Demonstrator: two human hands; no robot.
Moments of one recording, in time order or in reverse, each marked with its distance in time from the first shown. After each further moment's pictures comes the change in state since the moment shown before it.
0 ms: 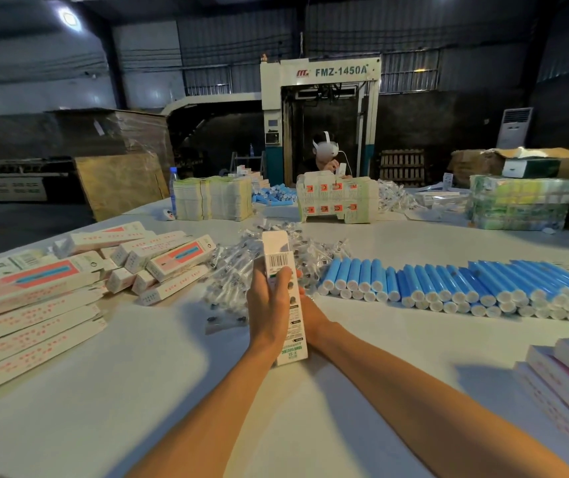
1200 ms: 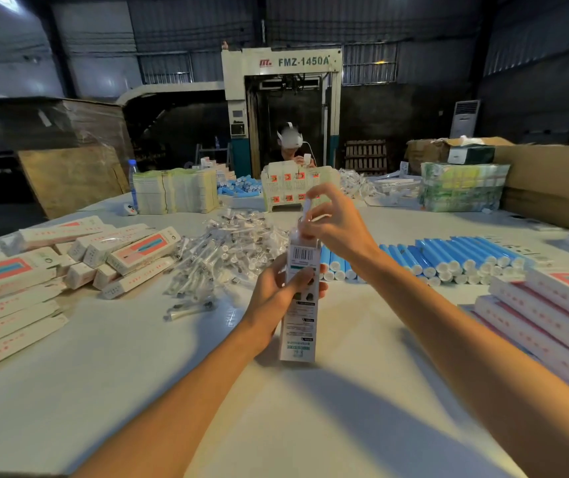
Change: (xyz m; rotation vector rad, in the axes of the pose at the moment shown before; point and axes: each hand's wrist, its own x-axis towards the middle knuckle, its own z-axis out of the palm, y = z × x) left_hand -0.035 0.019 0.028 -0.267 -0.569 -0.285; right_hand -0.071 -0.009 -0.186 0.712 0.453 0.226
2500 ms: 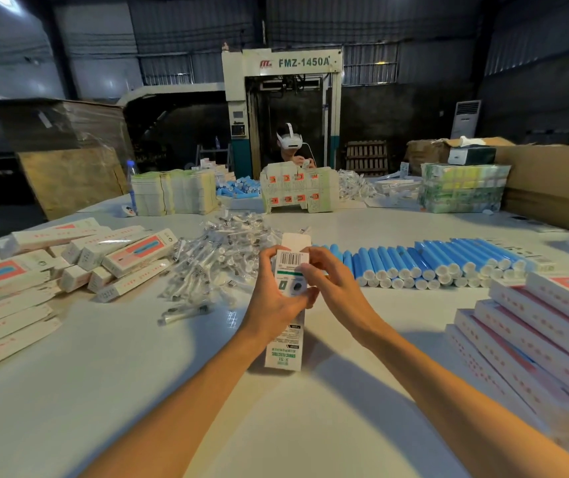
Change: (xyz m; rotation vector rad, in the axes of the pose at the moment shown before) left_hand 0.003 -0.003 0.006 0.282 0.083 0.164; right_hand -0.066 0.056 0.023 0.216 -0.047 0.056
